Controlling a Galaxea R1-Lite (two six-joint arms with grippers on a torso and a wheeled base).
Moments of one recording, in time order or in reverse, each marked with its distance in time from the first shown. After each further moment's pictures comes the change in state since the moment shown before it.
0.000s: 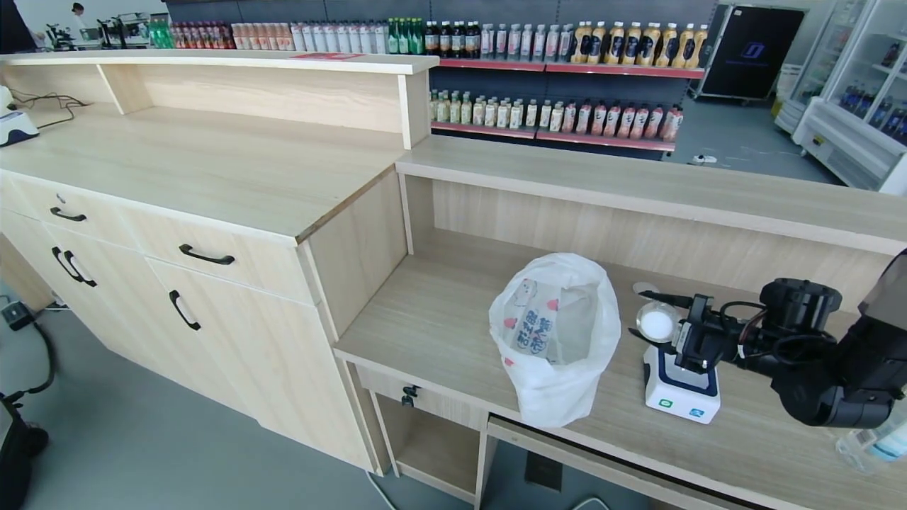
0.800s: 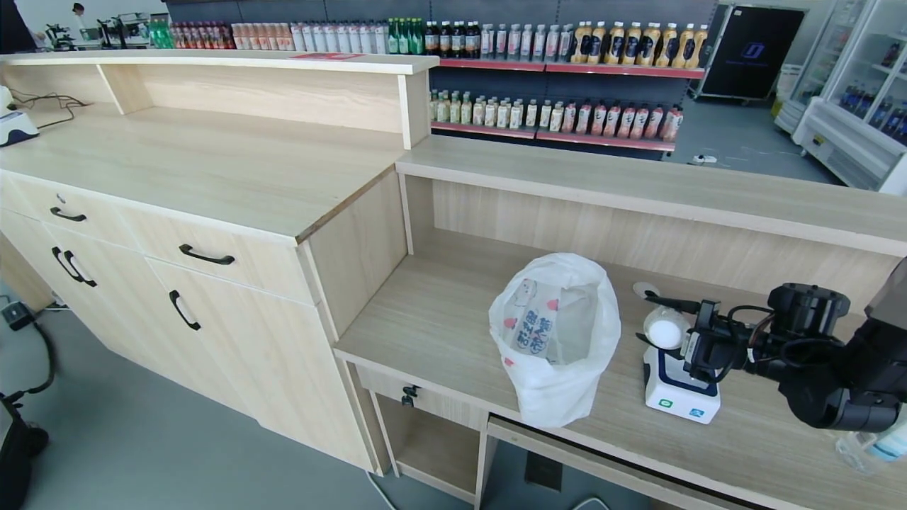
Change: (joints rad) left arm 0.000 0.000 0.000 0.000 0.000 0.000; right arm -0.037 0.010 0.010 0.008 0.037 -0.076
